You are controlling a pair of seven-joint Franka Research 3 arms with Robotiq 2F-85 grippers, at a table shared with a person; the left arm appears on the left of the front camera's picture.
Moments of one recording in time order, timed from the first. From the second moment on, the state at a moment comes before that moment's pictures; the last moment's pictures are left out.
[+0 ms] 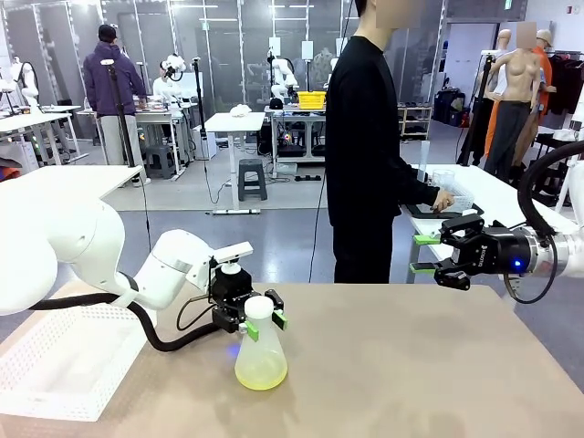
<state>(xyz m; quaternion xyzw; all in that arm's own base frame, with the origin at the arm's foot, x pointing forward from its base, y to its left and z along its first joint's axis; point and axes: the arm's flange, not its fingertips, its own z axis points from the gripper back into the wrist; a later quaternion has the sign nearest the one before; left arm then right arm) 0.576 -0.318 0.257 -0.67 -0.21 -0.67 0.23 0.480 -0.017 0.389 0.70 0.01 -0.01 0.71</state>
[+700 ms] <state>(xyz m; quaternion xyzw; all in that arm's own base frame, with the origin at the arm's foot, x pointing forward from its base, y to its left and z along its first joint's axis) 0.577 -0.317 0.259 -0.68 -0.21 -0.67 0.23 0.480 -0.017 0.389 0.70 0.01 -0.01 0.71</state>
